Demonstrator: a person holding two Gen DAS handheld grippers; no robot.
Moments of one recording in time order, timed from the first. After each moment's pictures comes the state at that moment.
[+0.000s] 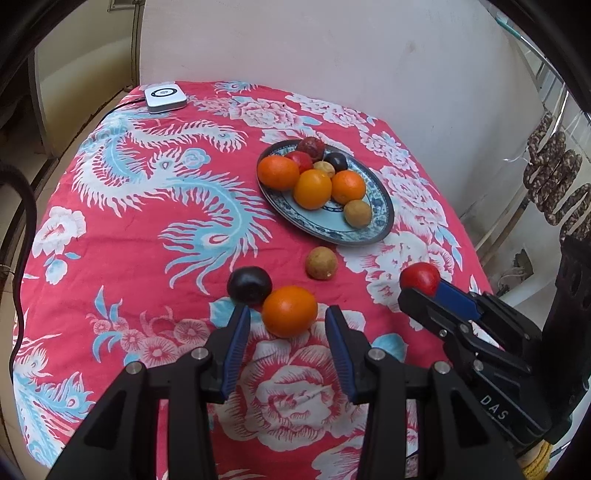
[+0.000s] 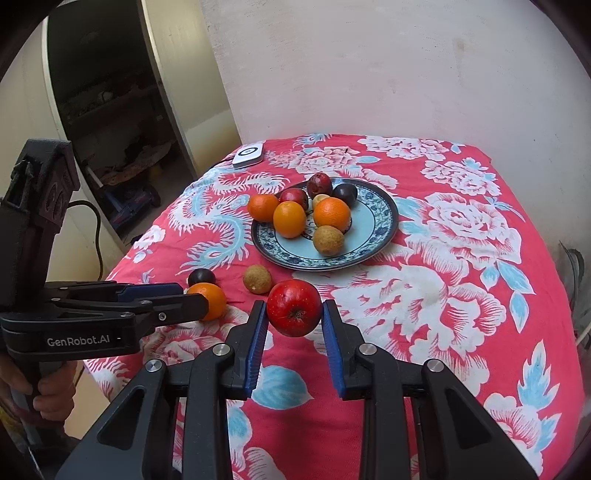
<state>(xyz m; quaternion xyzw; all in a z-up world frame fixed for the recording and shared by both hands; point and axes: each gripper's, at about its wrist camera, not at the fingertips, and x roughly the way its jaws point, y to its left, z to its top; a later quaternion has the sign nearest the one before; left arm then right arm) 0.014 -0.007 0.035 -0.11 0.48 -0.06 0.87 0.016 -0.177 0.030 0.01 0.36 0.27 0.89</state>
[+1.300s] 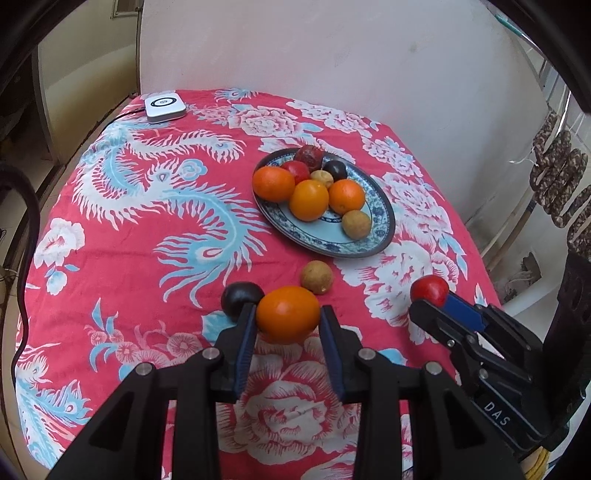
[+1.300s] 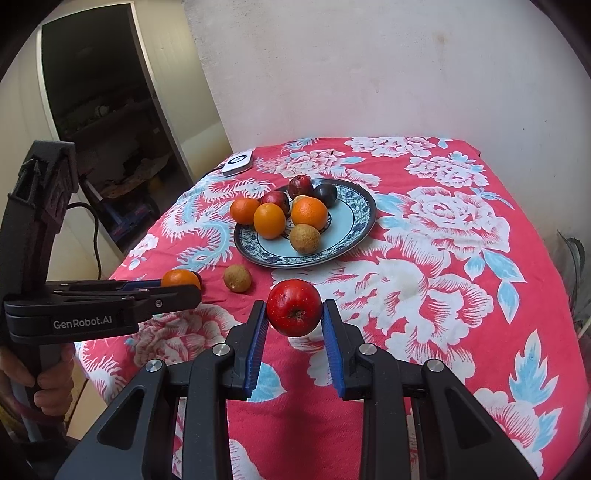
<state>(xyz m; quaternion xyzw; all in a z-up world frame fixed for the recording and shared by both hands) 0.020 -0.016 0.038 -0.10 0.47 -0.05 0.88 0.021 -0.196 0.022 0.03 0.35 0.27 0.90</state>
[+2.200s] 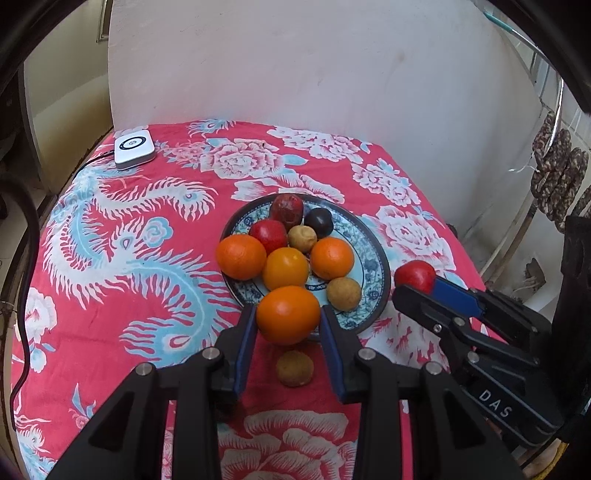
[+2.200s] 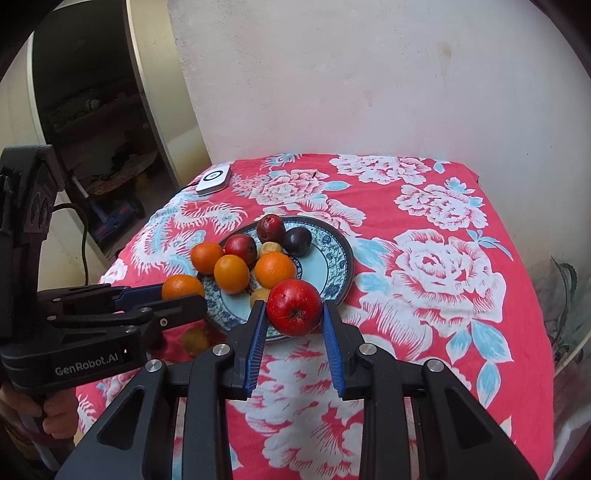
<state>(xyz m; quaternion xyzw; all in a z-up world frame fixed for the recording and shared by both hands) 0.075 -0.033 0.043 -0.08 0.43 -0.06 0.90 0.087 -0.191 0.039 0.01 0.35 0.25 0.90</state>
